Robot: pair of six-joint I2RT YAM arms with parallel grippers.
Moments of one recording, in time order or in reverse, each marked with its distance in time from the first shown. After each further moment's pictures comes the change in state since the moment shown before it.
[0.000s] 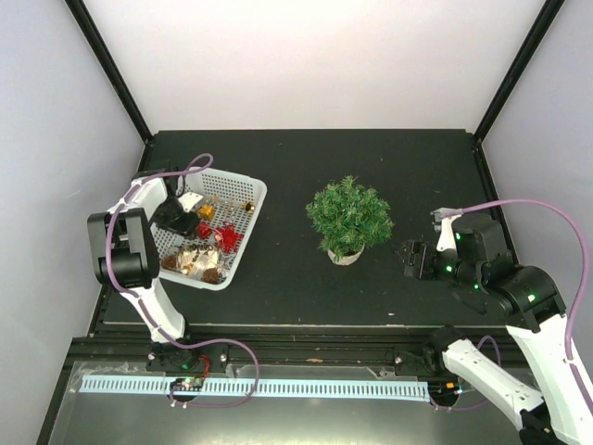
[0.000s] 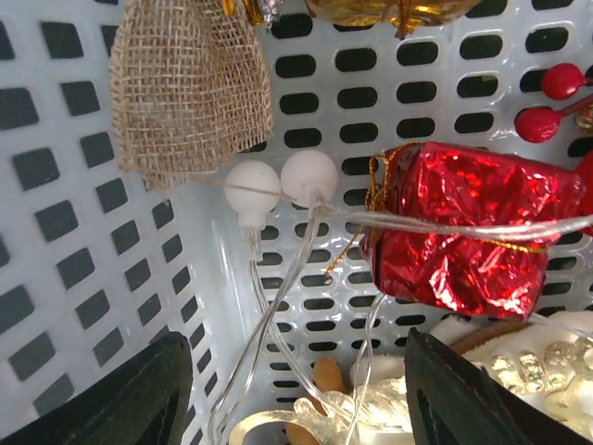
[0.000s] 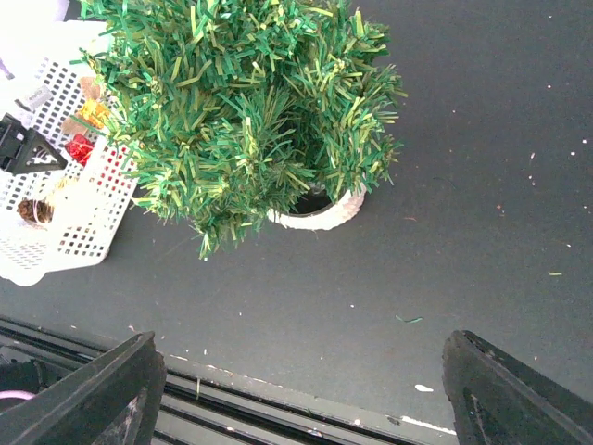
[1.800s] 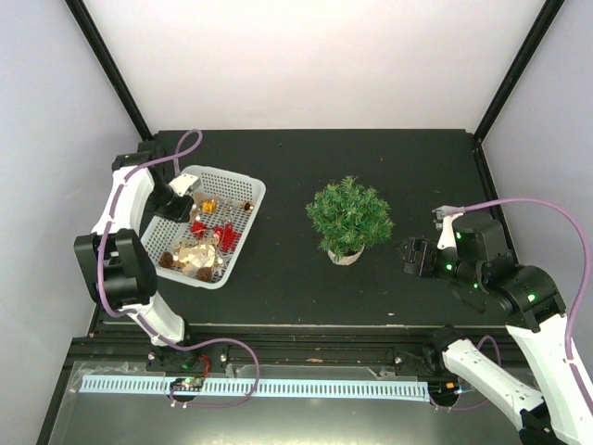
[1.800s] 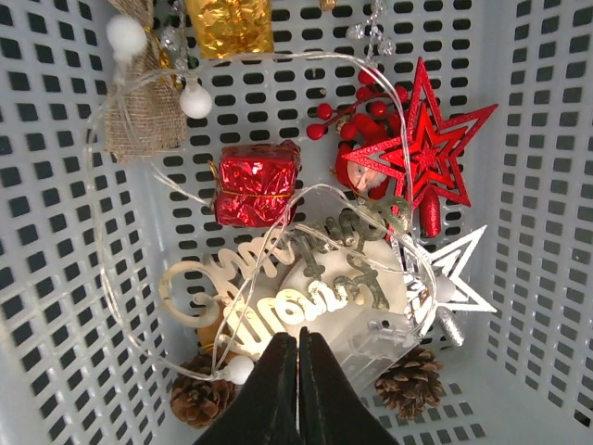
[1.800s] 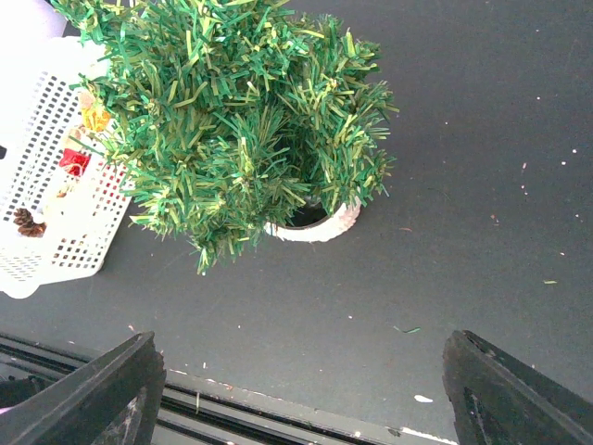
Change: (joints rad) left arm -0.003 -0.133 0.194 -0.263 0.197 -0.007; right arm 0.000 -0.004 -0.002 0.017 0.026 0.016
